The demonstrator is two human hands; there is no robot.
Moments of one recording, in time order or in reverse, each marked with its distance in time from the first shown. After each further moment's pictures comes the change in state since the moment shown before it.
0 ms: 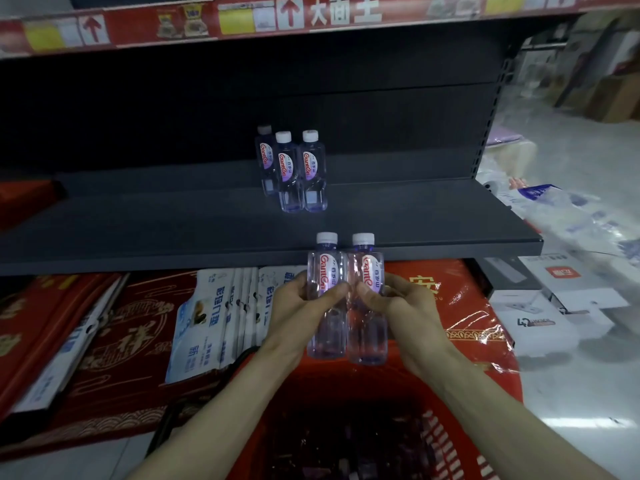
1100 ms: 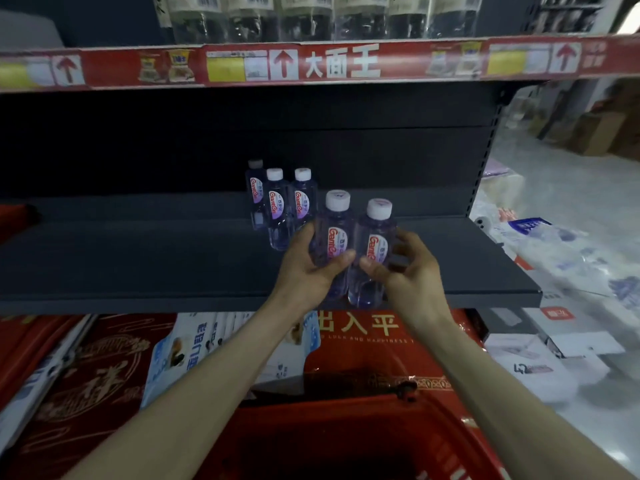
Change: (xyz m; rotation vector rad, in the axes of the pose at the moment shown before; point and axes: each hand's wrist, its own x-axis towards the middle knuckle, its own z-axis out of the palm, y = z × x) left_hand 0.107 0.070 0.027 0.159 -0.055 0.303; right_hand 0.092 -0.069 -0.002 -0.280 0.132 -0.428
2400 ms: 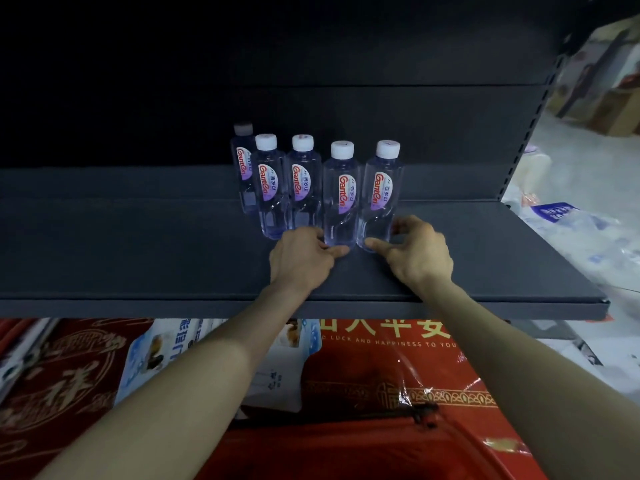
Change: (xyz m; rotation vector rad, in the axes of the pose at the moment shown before) left_hand 0.095 -0.088 0.005 0.780 0.089 -0.151; right_hand 0.114 0.090 0.013 -0.764 0.049 0.146
